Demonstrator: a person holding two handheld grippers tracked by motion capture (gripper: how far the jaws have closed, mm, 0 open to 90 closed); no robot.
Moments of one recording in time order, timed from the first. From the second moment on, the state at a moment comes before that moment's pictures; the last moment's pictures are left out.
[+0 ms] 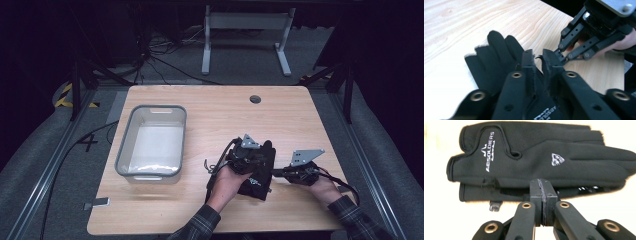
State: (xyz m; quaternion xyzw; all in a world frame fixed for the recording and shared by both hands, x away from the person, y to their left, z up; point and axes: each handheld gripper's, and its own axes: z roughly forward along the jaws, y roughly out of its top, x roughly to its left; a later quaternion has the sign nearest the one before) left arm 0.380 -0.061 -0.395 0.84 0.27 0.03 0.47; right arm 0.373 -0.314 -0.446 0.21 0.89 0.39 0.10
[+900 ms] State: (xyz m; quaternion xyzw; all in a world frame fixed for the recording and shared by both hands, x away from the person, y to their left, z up) left arm 0.383 -0.057 -0.447 0.88 0.30 0.03 0.37; right arm 0.407 -0.287 -0.447 0.20 0.90 0.39 0.09
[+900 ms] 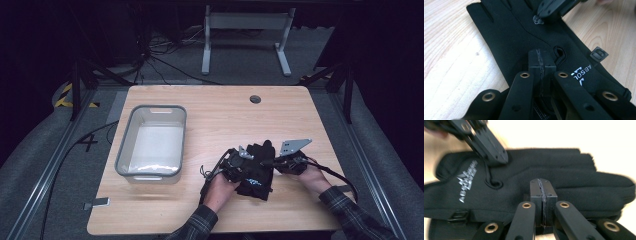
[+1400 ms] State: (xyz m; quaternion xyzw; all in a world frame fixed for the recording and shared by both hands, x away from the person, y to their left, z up) left arm 0.398 -0.063 -0.450 0.89 0.29 0.03 0.36; right arm 0.393 -0.293 -0.454 0.19 0.91 0.37 0.07
